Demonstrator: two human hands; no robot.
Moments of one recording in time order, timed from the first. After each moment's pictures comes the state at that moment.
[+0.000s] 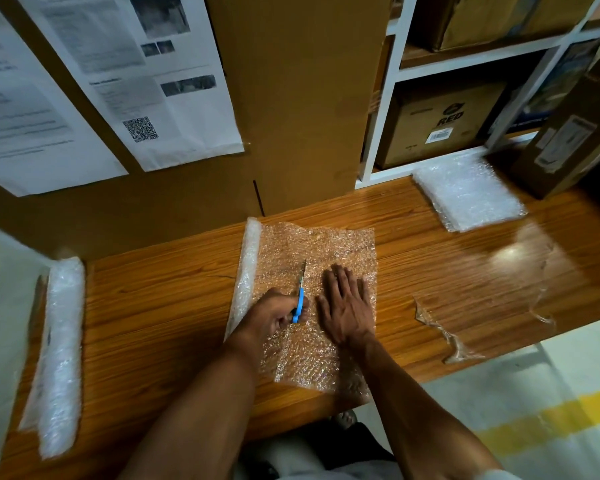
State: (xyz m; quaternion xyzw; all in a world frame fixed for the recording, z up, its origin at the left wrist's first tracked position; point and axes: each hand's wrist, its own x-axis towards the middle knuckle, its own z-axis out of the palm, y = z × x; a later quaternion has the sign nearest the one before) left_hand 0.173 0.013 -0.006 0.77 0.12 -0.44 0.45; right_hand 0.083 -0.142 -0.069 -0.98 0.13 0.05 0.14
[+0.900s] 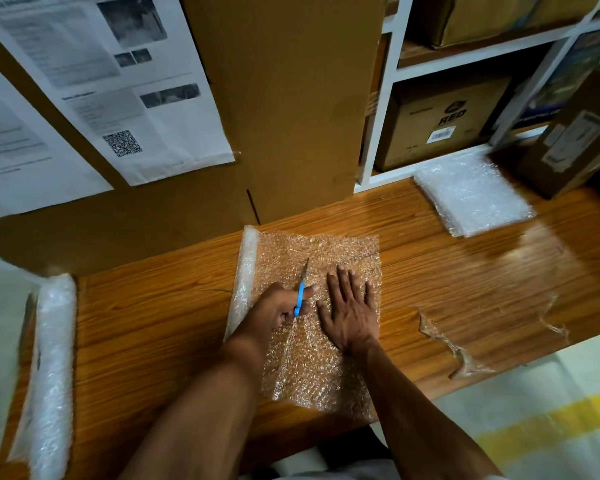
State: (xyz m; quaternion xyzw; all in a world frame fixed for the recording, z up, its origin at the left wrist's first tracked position) left_hand 0.211 -0.017 -0.009 0.78 0.12 -0.43 0.44; right_hand 0.102 -0.159 -0.088 -0.98 0.15 0.06 0.11
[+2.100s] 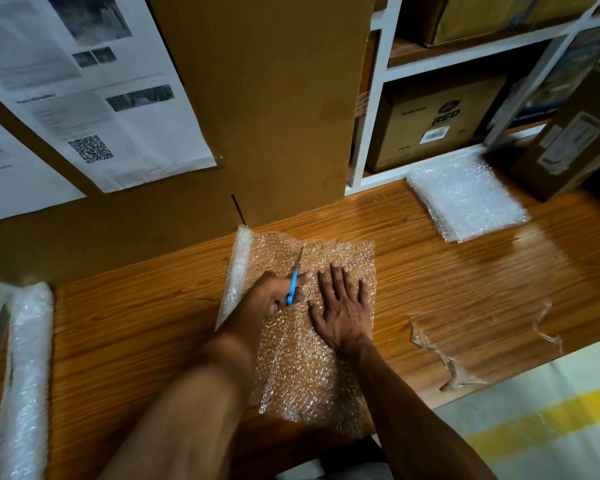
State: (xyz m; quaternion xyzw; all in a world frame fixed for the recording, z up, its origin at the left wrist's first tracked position) left_hand 0.252 -0.045 -0.015 0.78 0.12 -0.44 0.42; right_hand 0.121 -0.179 -0.083 -0.98 0.14 0.06 0.11
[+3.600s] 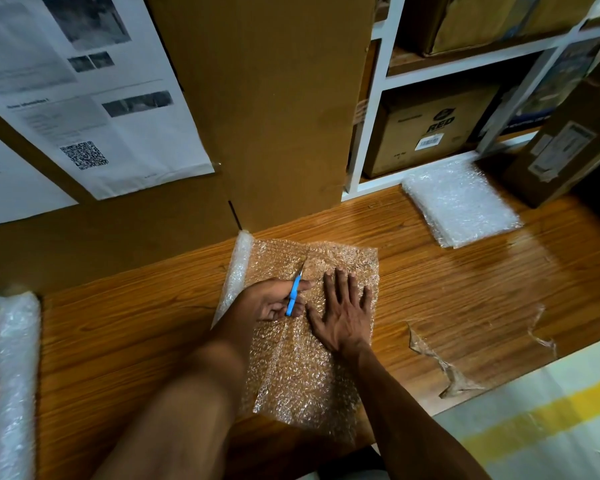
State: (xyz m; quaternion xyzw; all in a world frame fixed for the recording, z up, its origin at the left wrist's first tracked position) left_hand 0.267 -0.042 -0.009 0.73 0.05 -0.56 0.40; right_hand 0.128 -0.178 -0.079 -0.97 0.20 0.08 0.10
